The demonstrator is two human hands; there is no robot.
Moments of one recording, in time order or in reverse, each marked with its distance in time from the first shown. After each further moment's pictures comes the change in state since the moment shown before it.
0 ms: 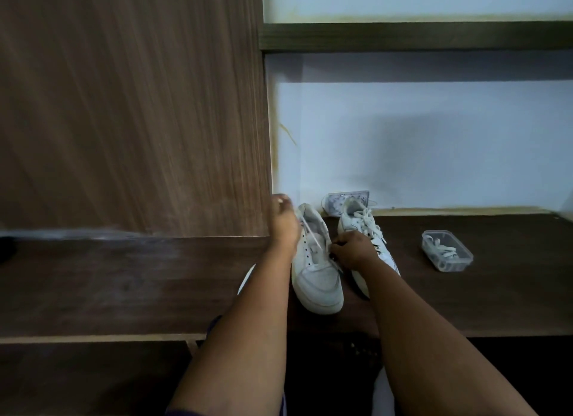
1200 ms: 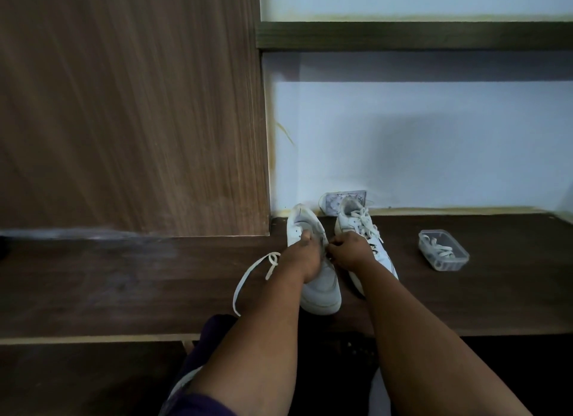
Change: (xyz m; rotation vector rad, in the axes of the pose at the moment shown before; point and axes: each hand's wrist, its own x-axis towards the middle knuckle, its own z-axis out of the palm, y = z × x) left_hand -0.019 -0.048 -0.004 1.521 -0.649 0.396; right_hand -0.001 -0.001 0.004 0.001 -0.004 0.014
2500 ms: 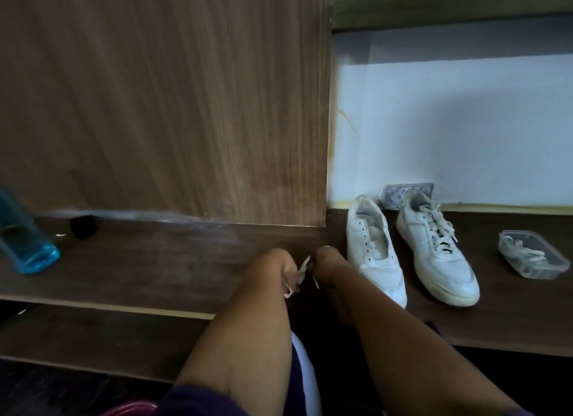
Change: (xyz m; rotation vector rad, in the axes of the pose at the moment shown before) left_hand -0.034 -0.167 0.012 -0.681 -0.457 -0.741; right_hand -0.016 -0.099 0.128 -0.194 -0.335 -0.123
